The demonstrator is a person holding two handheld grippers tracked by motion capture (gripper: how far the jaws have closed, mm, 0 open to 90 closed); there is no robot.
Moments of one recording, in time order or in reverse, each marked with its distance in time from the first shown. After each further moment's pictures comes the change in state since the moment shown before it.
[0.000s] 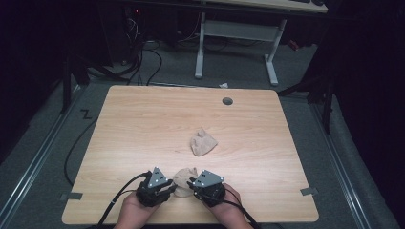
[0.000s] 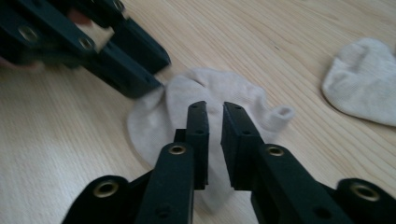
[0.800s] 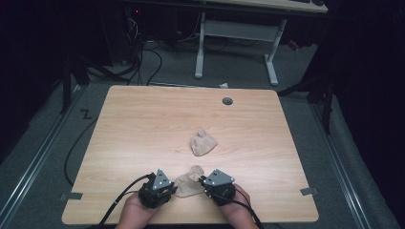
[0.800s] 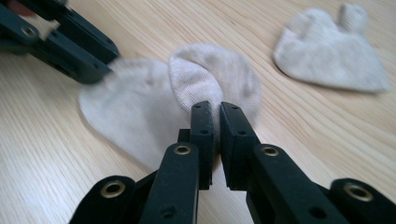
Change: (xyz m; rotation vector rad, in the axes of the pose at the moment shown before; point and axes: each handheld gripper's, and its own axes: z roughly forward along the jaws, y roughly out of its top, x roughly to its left) left arm -0.002 -0.003 0.005 0.028 0.014 0.037; right arm -0.022 -0.021 -0.018 0.029 -0.107 0.044
